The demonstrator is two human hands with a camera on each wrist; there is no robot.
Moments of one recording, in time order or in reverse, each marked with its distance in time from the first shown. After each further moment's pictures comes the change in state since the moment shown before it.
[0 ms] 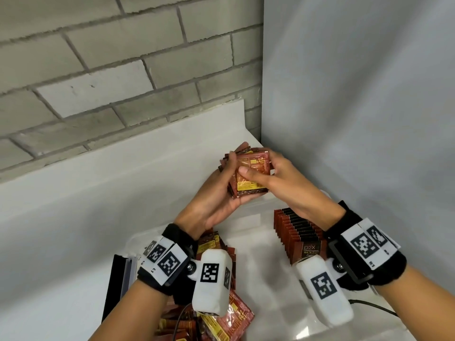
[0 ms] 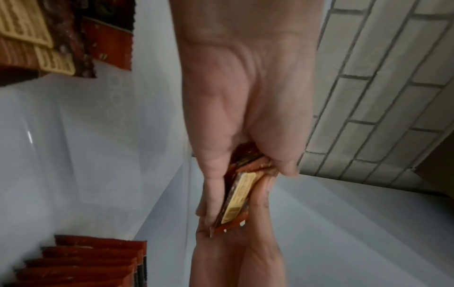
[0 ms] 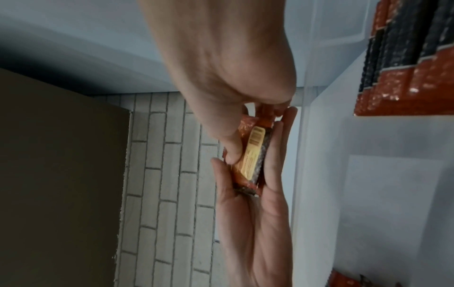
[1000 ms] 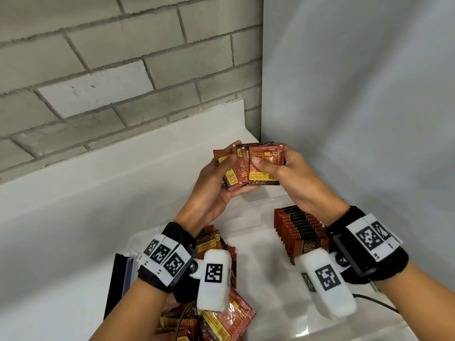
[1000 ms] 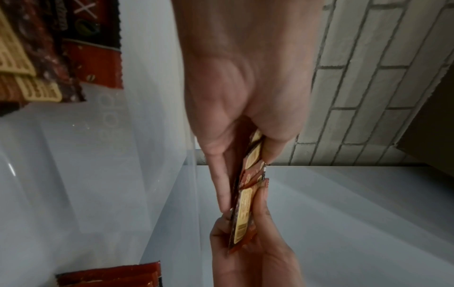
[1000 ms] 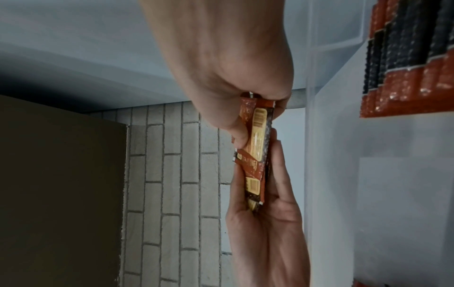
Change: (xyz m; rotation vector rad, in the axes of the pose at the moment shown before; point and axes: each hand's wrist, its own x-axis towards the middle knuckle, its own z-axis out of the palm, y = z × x) left_hand 0.005 0.003 -0.008 0.088 0.117 0.120; right_hand 0.007 0.004 -0.012 0.190 0.125 0.057
